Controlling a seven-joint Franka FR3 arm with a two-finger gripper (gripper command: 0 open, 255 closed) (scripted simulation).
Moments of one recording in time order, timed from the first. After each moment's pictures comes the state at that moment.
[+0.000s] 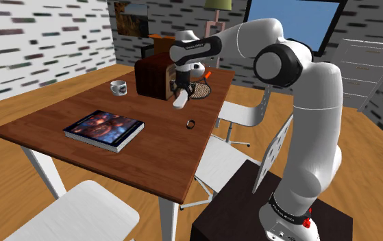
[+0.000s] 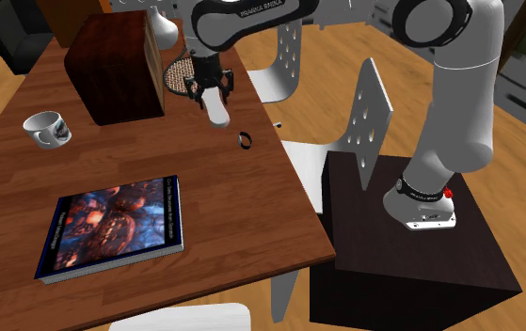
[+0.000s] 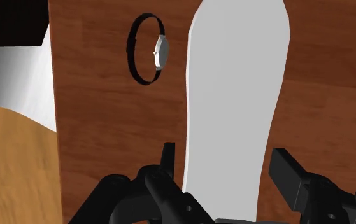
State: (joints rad) arm -0.14 0.37 0.00 -1.52 -0.02 1.88 0.95
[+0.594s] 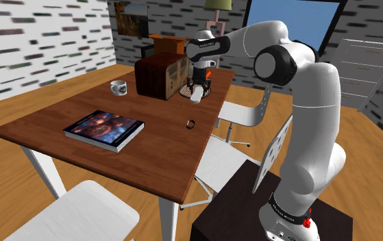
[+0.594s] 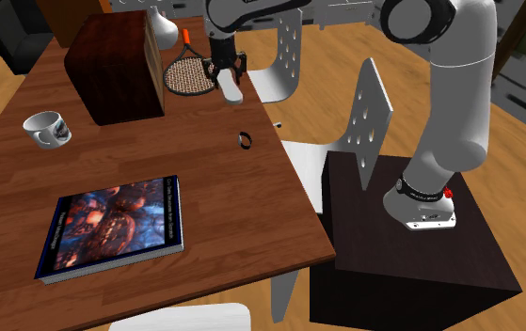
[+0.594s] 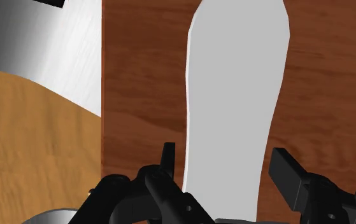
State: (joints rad) arm -0.28 0.40 -0.06 -1.47 0.01 1.86 0.76
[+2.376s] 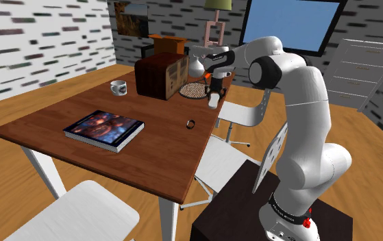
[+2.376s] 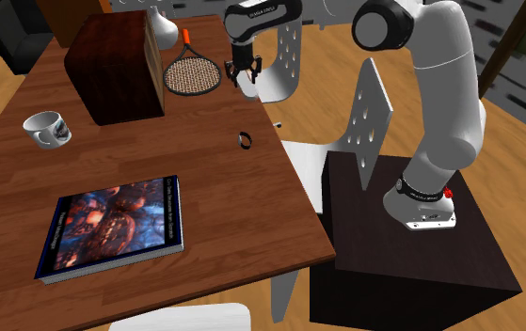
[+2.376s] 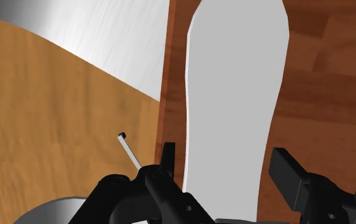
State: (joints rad) arm -0.46 0.58 -0.11 -1.39 0.05 1.96 0.53
